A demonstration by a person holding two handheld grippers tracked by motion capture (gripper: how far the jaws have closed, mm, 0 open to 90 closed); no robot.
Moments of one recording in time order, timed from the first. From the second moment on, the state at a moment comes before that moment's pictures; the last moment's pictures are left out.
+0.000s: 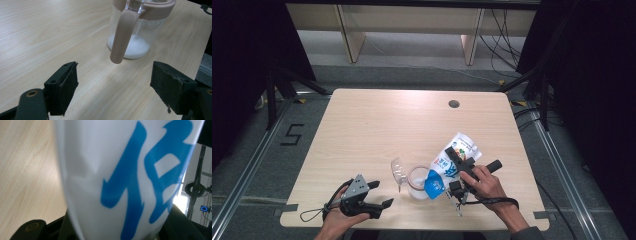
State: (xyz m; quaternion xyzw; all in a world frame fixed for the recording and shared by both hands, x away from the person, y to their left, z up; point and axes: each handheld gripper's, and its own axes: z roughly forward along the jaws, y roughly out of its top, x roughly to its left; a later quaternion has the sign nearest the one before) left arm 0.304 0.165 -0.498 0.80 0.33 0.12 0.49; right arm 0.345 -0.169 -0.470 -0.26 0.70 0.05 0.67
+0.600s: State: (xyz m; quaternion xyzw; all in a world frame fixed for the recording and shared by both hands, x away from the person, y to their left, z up) left arm 0.304 0.165 -0.498 0.80 0.33 0.12 0.48; right arm 0.345 -0.170 -0.469 -0.25 0.69 0.06 0.68
